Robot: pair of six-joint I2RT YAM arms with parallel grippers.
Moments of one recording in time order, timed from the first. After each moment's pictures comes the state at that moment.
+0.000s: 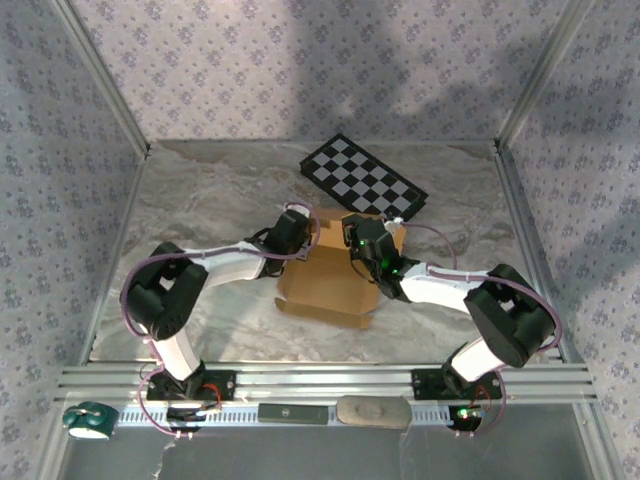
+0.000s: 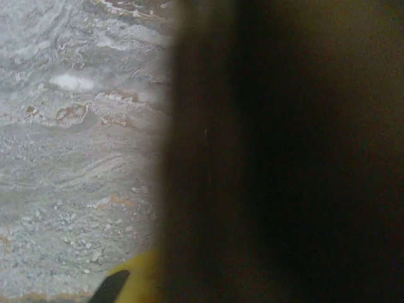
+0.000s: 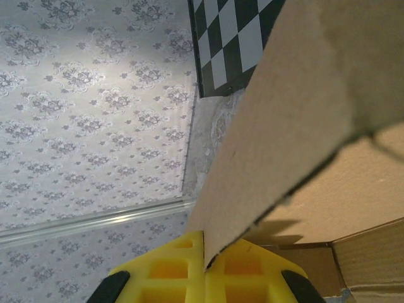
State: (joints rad) left arm -0.71 1.73 0.93 0.00 -0.30 -0.28; right arm 0.72 1.51 0.68 0.52 0.33 1.66
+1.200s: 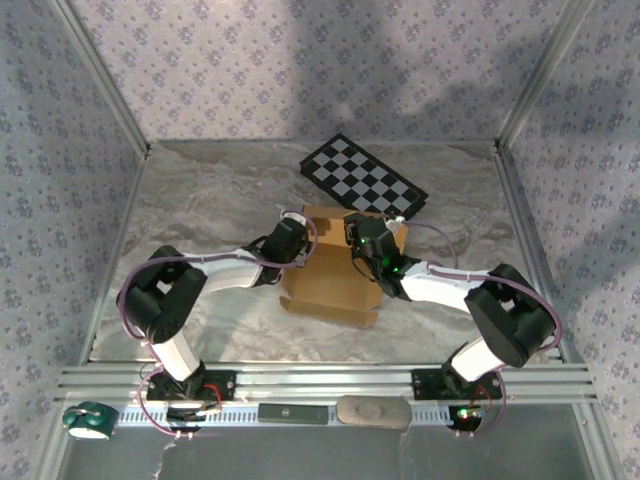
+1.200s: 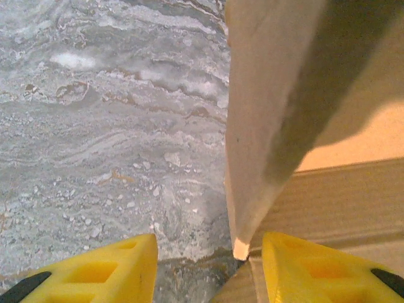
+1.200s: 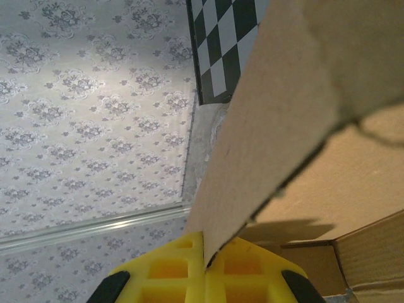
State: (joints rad) left arm -0.73 1.69 0.83 0.08 -0.29 -0.30; right arm 0.70 1.51 0.68 0.51 0.33 1.66
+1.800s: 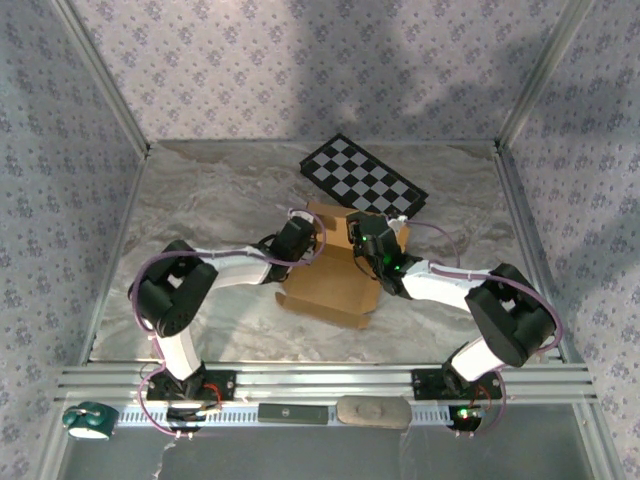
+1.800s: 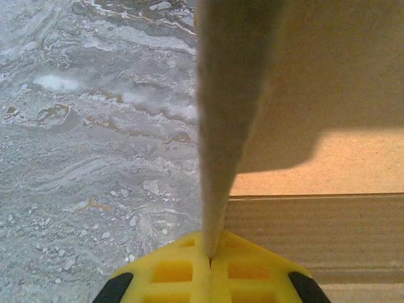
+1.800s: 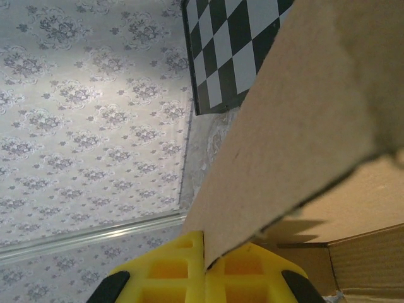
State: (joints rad) left arm -0.75 1.77 0.90 0.10 -0.35 -0.31; right arm 0.69 1.51 0.69 0.49 0.33 1.66
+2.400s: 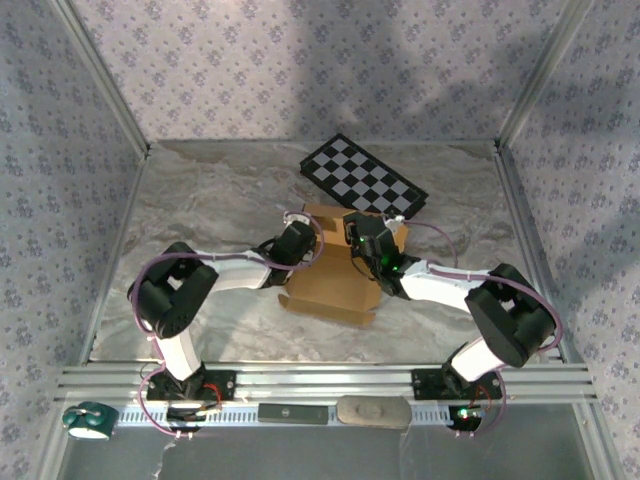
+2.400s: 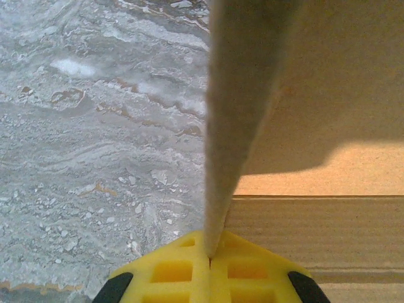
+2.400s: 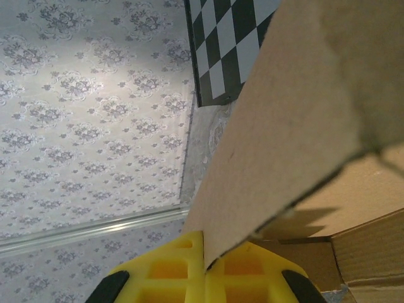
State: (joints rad) left arm -0.77 1.76 0.85 0.14 -0.40 -0.41; right arm 0.71 1.52 0.70 0.48 0.33 1.66
